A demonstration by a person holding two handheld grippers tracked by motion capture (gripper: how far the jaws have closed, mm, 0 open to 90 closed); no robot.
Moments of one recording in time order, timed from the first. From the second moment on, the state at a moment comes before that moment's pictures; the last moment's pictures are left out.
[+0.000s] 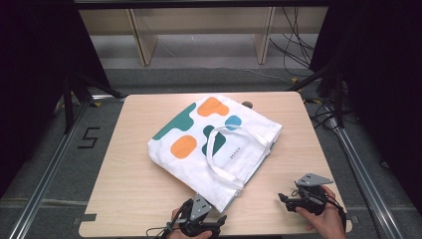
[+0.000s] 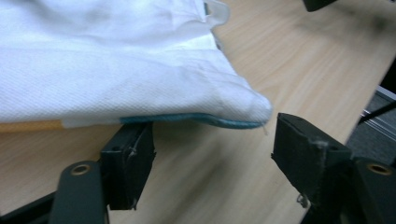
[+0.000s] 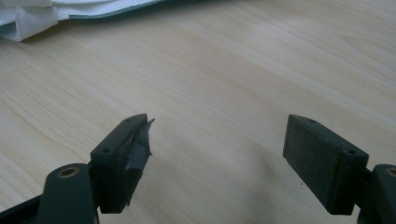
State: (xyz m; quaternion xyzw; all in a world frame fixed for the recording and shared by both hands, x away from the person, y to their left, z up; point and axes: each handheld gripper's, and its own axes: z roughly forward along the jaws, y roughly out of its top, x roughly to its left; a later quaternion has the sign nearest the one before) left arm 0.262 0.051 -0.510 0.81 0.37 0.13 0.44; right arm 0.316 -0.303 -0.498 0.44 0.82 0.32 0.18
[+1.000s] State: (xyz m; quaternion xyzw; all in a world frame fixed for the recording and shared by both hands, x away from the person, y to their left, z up) left arm 0.309 0.170 -0.499 0.71 0.49 0.21 0.46; right arm 0.316 -0.300 -0.498 0.42 0.83 0.31 0.17
